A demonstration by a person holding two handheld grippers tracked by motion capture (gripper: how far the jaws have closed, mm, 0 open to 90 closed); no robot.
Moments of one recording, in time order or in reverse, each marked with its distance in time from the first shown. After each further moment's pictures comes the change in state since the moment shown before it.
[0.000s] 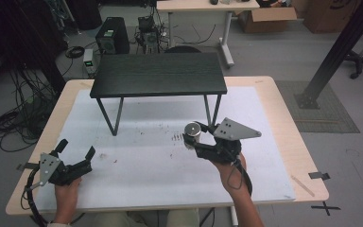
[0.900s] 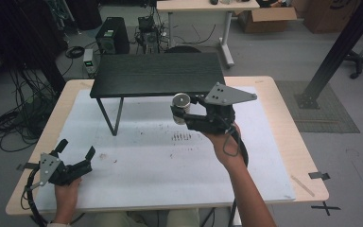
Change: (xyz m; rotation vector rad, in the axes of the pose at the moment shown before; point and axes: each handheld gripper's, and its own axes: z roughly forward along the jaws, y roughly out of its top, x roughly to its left) left arm 0.000 0.000 0.000 -0.001 -0.001 0.001; right arm -0.014 0.076 0.023 -0.043 0.062 -0.042
